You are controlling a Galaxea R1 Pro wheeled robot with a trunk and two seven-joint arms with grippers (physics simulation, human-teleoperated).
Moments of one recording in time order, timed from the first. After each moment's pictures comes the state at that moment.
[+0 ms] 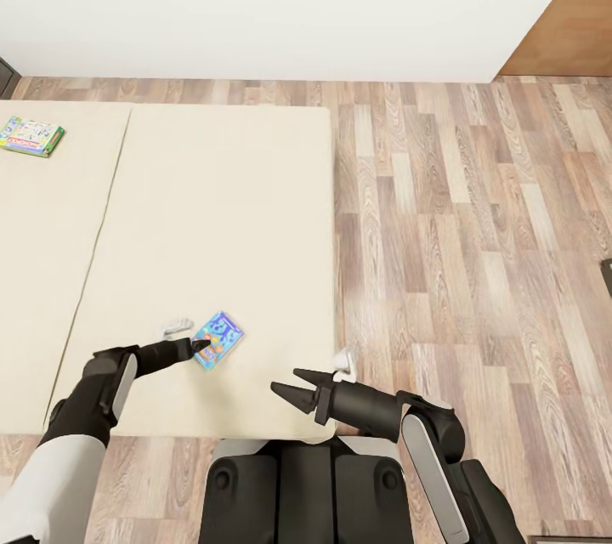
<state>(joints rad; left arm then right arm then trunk) -0.70 0.12 0.30 -0.89 -0.06 0.66 -0.49 -0.29 0.09 0.17 -1.58 -0.41 0.77 0.78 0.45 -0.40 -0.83</state>
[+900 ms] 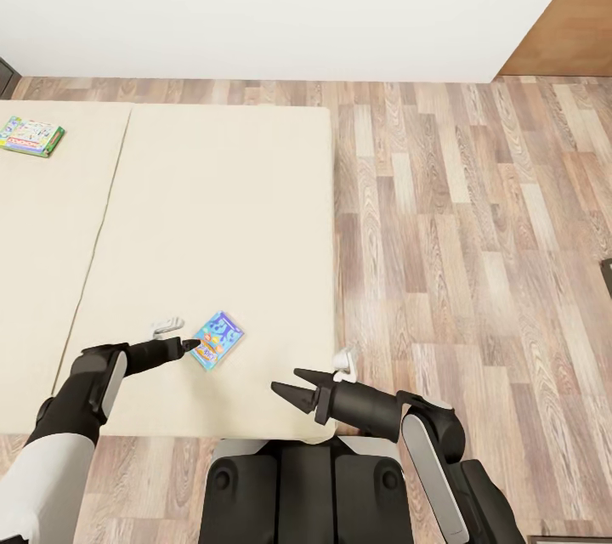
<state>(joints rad) -0.71 0.15 0.31 -0.91 -0.06 0.71 -0.48 -0.29 0.09 0.17 -1.58 -0.41 0.77 0.77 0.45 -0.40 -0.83</state>
